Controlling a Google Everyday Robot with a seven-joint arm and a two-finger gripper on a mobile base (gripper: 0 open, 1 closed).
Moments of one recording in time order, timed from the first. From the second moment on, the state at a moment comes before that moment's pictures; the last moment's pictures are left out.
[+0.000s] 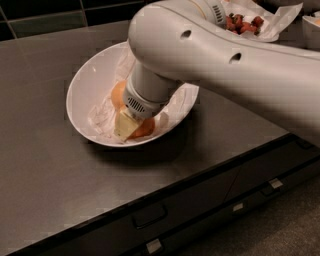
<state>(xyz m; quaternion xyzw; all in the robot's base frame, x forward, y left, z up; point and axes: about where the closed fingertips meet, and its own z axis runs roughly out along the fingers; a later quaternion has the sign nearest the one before) 0.507 0.049 0.873 -0.48 0.84 0.06 0.24</state>
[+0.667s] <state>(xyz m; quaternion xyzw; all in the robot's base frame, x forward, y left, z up) 0.504 0.047 0.881 -0.48 0.84 0.07 0.25</state>
